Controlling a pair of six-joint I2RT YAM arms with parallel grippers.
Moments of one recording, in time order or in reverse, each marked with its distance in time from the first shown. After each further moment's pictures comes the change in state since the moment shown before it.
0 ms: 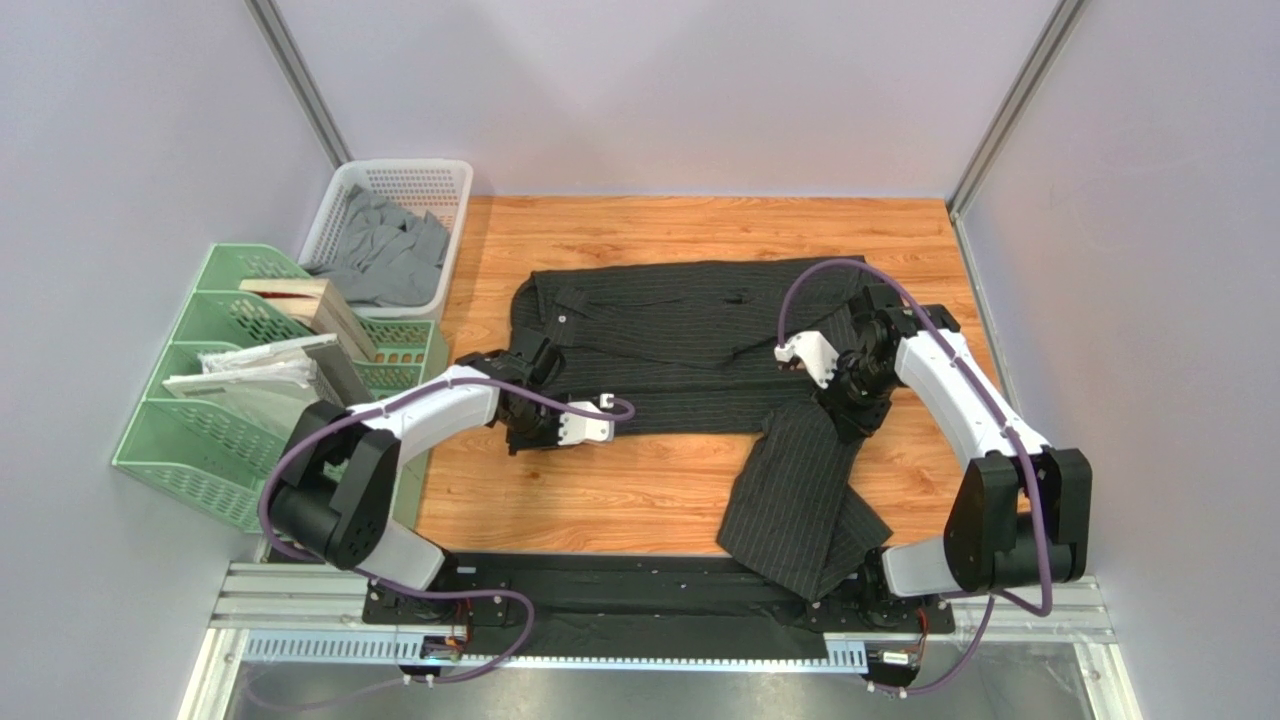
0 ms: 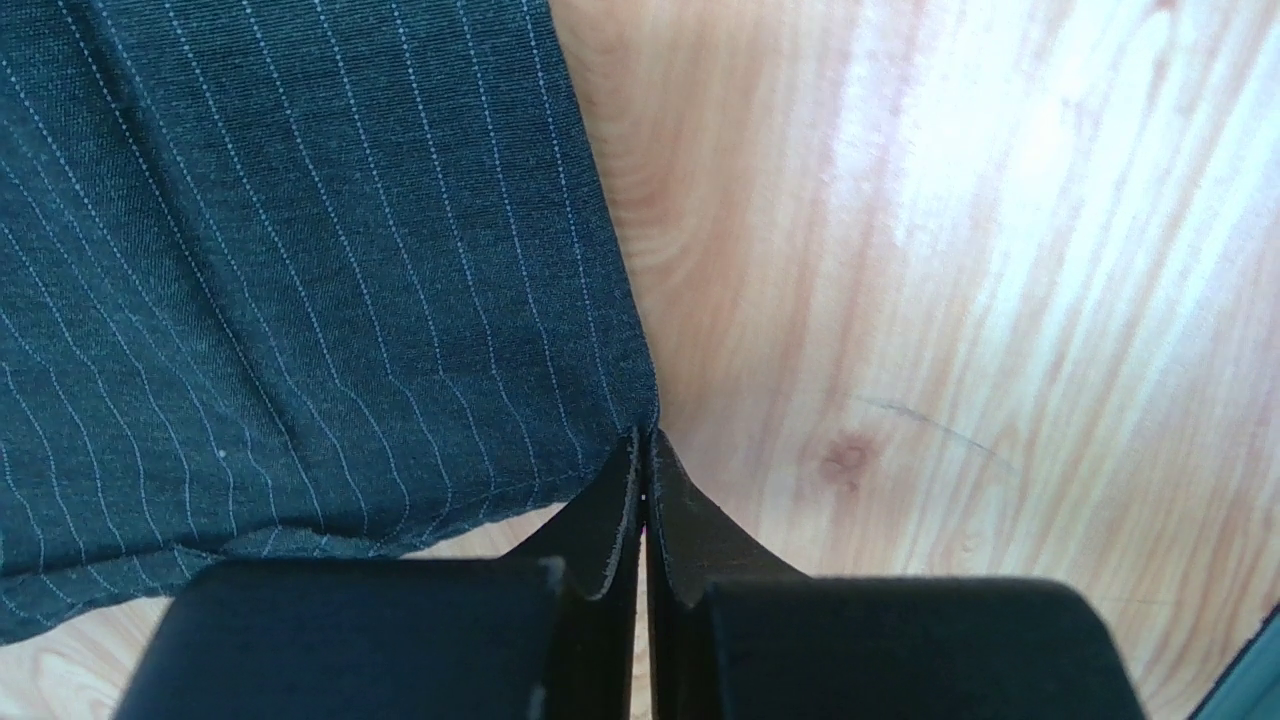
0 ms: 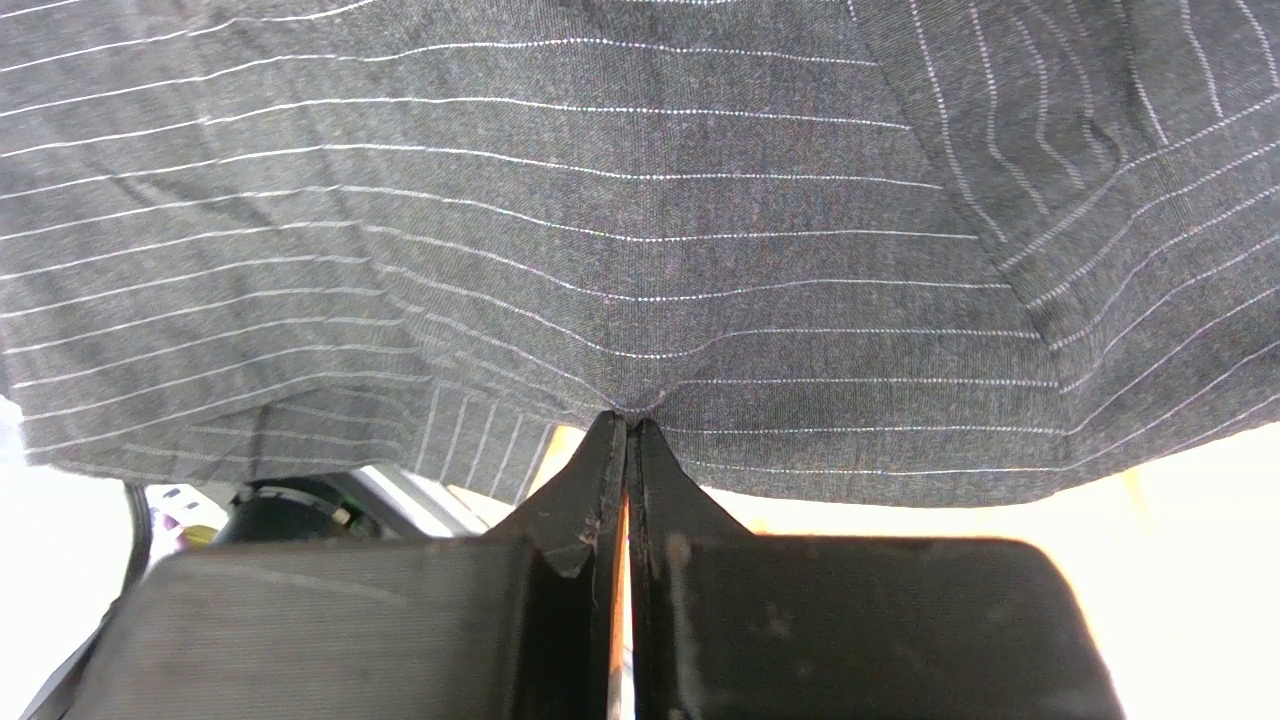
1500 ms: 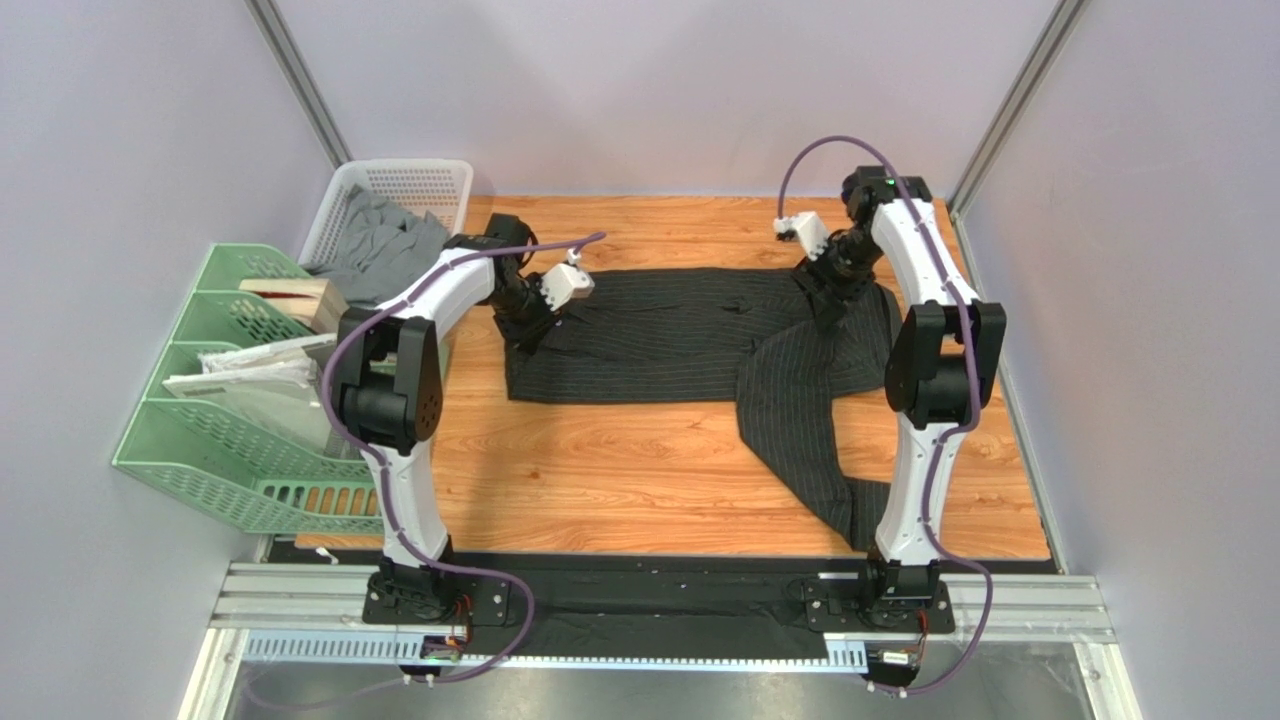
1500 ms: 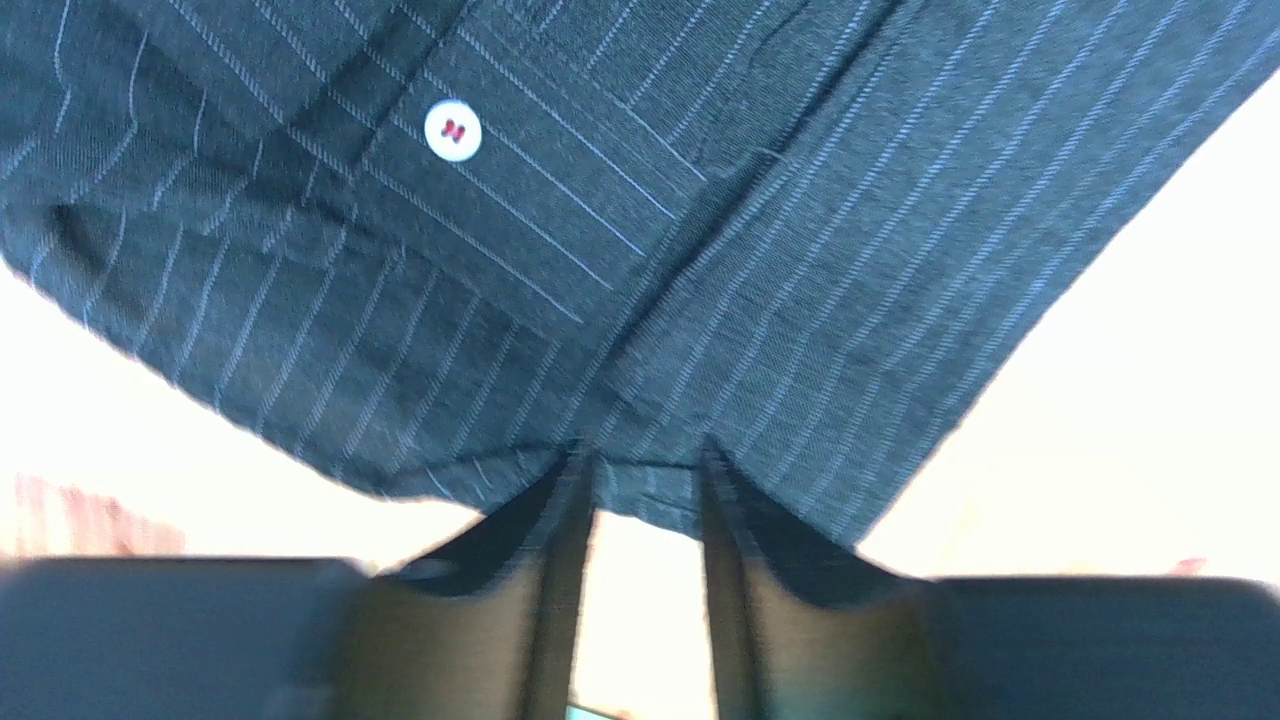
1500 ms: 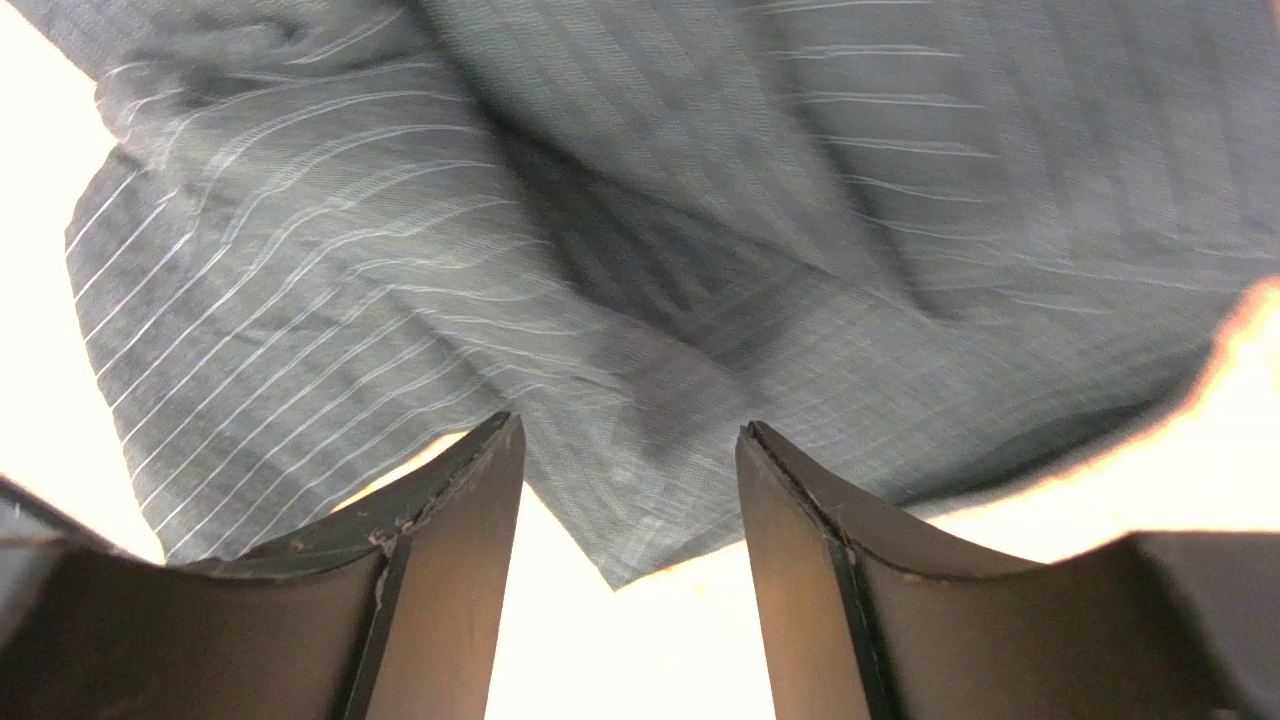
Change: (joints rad) left arm 0.275 0.481 0.729 -0.227 0.036 -0.272; right arm -0.087 0.746 0.961 -0.172 -0.041 0.034
